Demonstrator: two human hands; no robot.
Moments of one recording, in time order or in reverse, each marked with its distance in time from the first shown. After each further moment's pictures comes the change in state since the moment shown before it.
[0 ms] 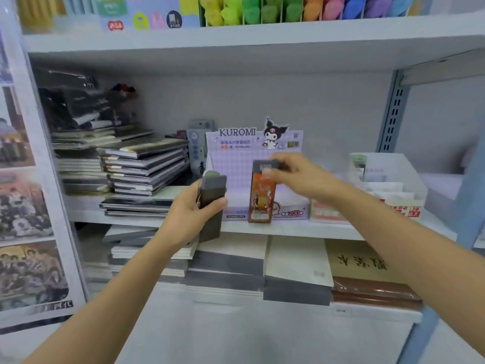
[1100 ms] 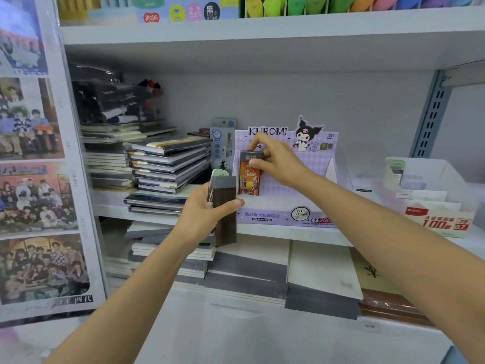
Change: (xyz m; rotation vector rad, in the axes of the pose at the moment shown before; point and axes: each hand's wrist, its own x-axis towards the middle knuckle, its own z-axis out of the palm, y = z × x) left_hand 0.005 -0.013 -0.016 -0.147 0.077 -0.106; right_hand 0.085 -0.003 0.057 -0.161 0.097 -0.199
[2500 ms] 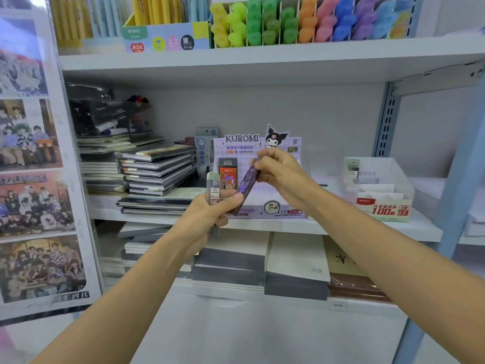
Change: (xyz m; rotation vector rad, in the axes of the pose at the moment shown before) left_hand -0.041 0.051 0.042 -0.332 -0.103 -0.224; right_hand -0.082 -0.046 -0.042 0.825 0.151 0.322
